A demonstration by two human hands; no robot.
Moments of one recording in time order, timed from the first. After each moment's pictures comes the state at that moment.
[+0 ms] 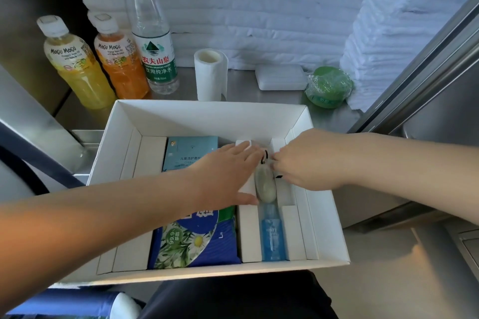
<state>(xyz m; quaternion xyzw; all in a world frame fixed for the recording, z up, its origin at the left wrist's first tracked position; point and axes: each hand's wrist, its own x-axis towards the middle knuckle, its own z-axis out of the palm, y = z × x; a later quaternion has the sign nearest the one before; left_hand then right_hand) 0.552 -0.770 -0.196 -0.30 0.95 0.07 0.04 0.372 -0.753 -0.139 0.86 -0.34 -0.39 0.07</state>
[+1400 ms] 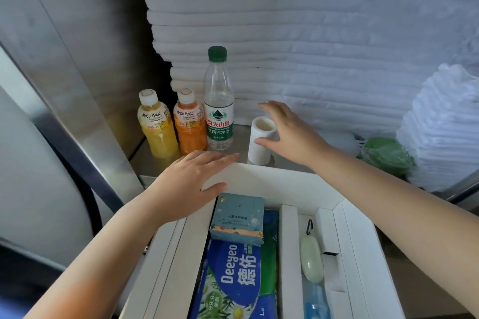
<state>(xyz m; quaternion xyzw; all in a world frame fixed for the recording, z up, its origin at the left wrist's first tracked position) 0.671 -0.823 -0.157 -0.50 0.85 0.08 -0.12 0.432 -0.906 -0.135 0.83 -0.51 0.20 -0.10</state>
